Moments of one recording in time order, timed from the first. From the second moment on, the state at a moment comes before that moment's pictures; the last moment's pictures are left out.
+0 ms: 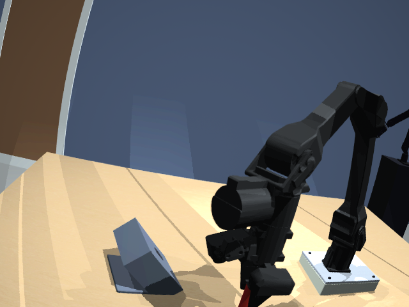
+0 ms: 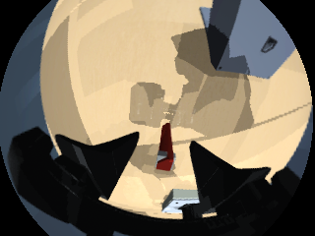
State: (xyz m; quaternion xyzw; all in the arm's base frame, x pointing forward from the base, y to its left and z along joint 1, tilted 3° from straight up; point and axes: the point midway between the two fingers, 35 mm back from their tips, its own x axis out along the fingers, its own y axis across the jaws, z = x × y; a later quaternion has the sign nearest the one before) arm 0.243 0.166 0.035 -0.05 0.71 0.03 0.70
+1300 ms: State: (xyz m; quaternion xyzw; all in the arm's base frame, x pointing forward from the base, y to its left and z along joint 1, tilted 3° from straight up) arm 0.245 0.170 0.090 -0.05 0.71 0.03 0.70
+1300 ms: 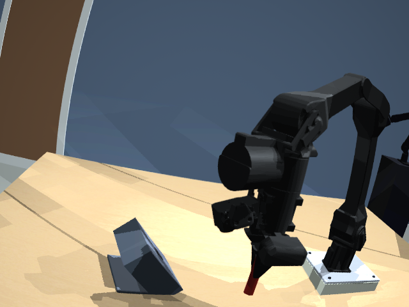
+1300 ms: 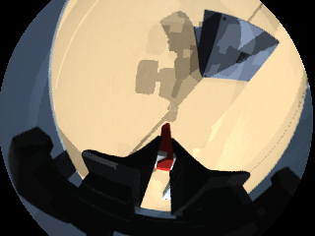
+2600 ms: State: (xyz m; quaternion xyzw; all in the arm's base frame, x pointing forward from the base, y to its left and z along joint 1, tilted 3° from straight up) arm 0.255 0.156 0.113 0.10 0.68 -0.07 0.72
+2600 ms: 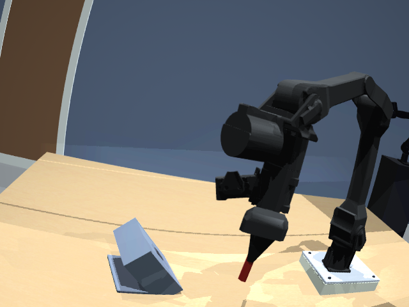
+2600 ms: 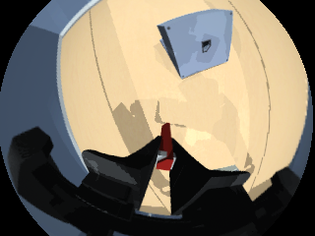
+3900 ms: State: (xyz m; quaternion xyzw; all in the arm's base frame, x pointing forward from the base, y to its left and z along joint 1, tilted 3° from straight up) arm 0.267 0.134 0.113 0.32 0.61 -0.19 0.70
